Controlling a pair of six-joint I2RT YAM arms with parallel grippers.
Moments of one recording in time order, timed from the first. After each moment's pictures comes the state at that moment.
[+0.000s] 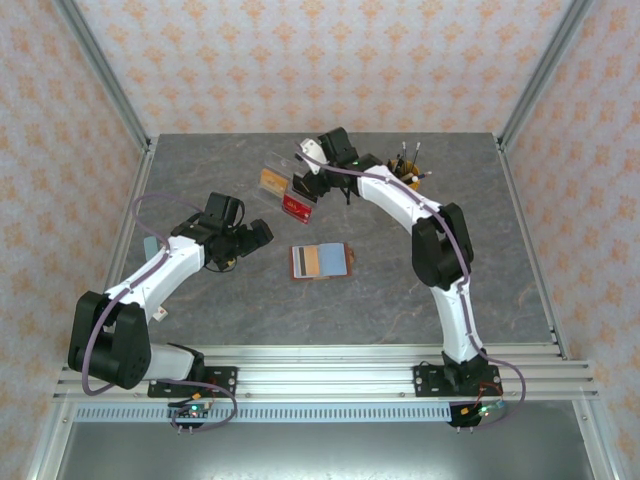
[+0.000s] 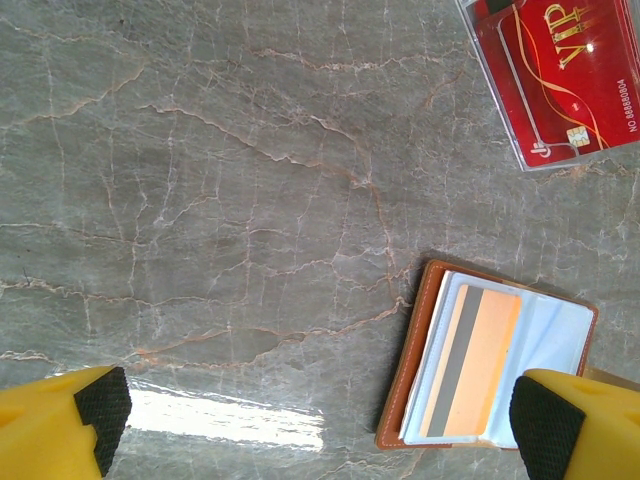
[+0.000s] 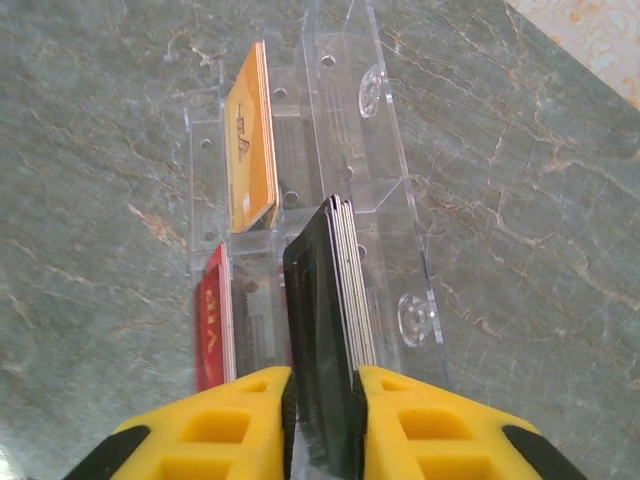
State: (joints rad) left arm -0.23 1.35 0.89 -0.59 0.11 -0.79; right arm 0.56 2.17 1.91 -0.53 -0.18 -0.26
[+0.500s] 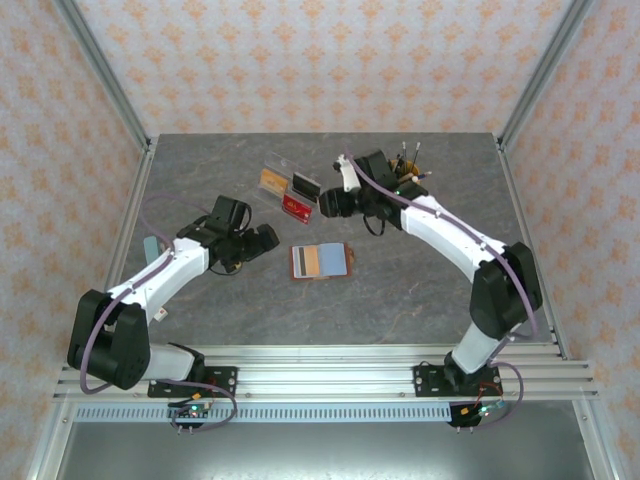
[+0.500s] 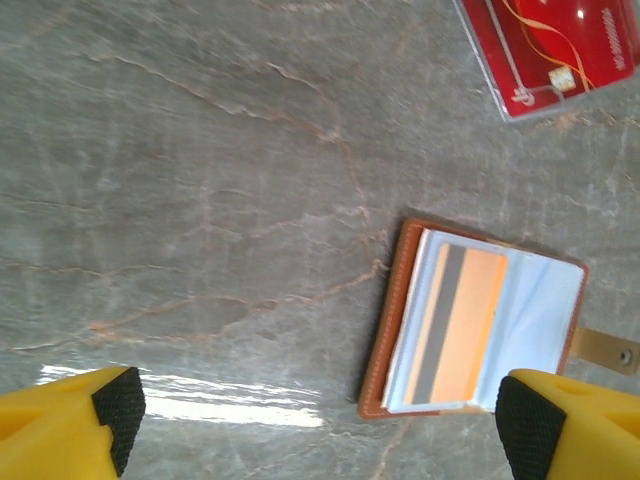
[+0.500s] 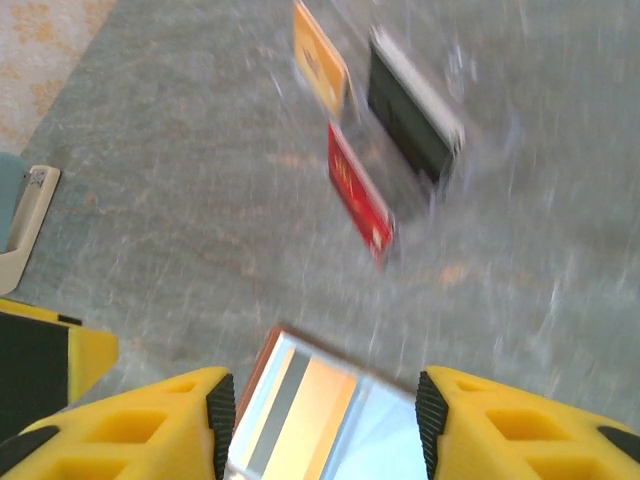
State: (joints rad) left arm -0.29 1.36 0.87 -0.58 0.13 -0.80; right arm 0.57 1.65 1.34 -0.46 -0.26 0.30
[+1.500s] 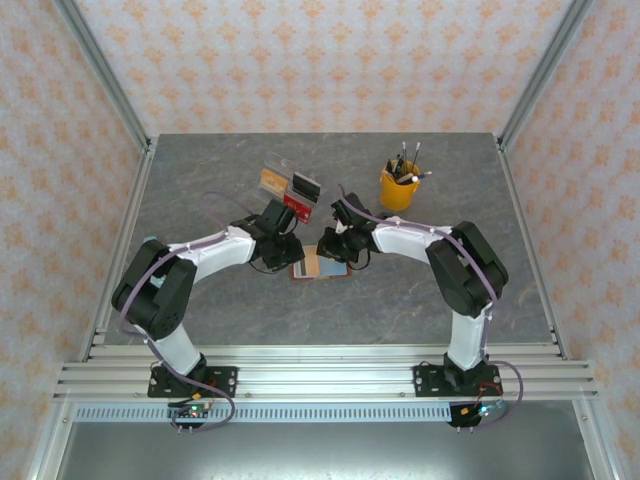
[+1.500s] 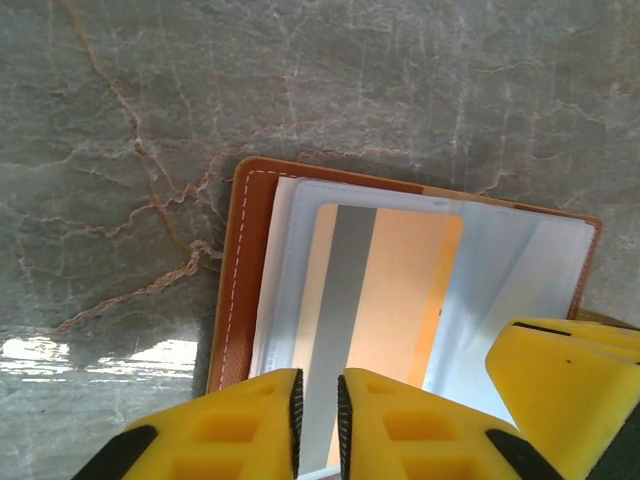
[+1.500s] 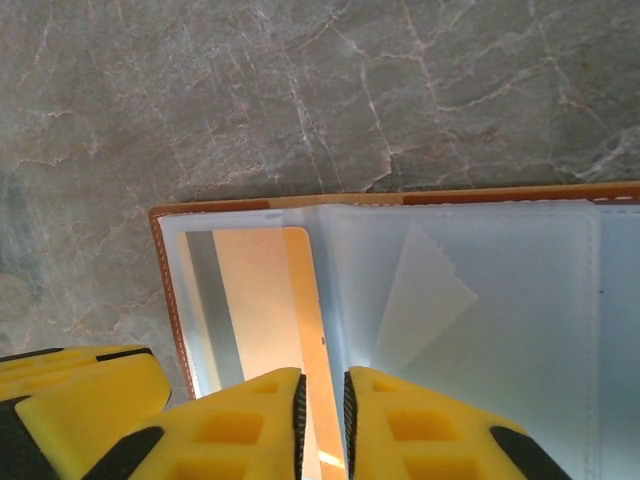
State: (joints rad) left arm -0.49 1.69 0.99 -0.42 0.16 -0.94; right arm 0.63 1.89 1.16 -0.32 -0.36 0.82
